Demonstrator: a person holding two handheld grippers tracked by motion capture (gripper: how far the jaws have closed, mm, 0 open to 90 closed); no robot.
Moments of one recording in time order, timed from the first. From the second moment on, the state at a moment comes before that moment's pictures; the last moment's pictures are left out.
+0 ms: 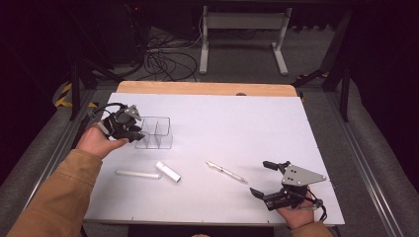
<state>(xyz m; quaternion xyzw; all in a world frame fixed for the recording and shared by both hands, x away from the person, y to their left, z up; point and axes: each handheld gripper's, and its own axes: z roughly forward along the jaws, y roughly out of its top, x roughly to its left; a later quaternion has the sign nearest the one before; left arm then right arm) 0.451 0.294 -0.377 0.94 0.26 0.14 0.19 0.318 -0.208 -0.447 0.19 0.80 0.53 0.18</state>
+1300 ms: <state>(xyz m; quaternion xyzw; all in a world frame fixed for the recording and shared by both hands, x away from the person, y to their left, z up) 0.429 0.264 -0.352 0.97 0.14 0.13 0.16 0.319 -0.205 -0.448 0.18 0.81 0.54 0.17</state>
